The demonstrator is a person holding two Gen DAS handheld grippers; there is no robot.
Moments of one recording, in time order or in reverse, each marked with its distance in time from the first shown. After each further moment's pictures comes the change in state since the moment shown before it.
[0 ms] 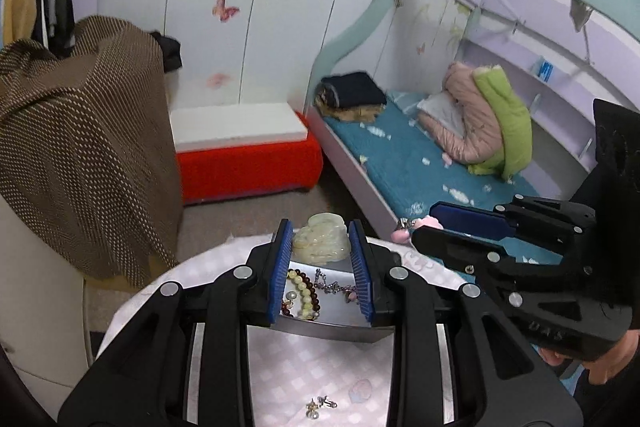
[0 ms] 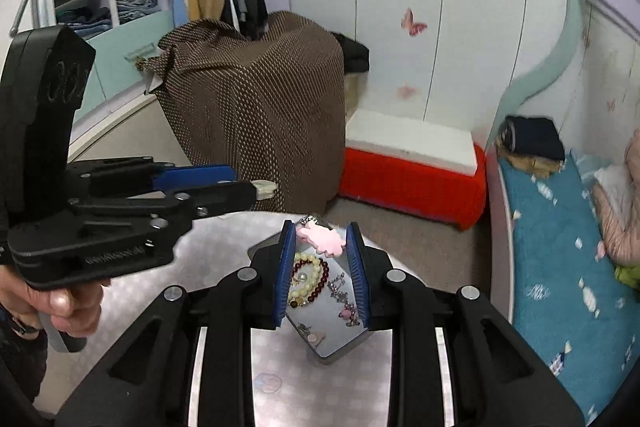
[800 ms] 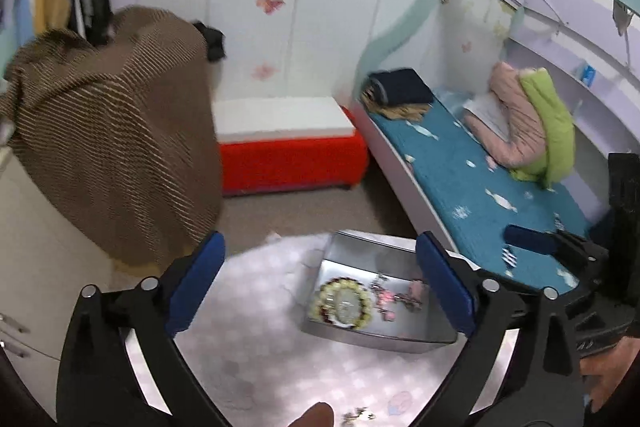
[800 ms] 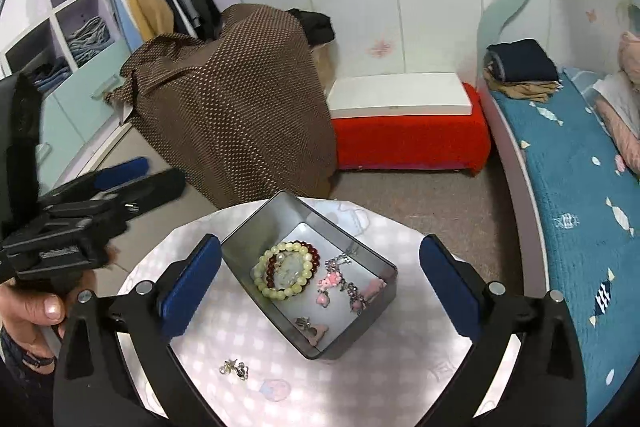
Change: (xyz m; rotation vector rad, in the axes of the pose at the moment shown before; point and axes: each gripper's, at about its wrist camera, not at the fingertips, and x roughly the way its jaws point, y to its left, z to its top) left arm 0.001 0.024 -0.003 -0.037 -0.017 0.184; right arm 0.019 -0.037 -0.017 0.246 0.051 0.007
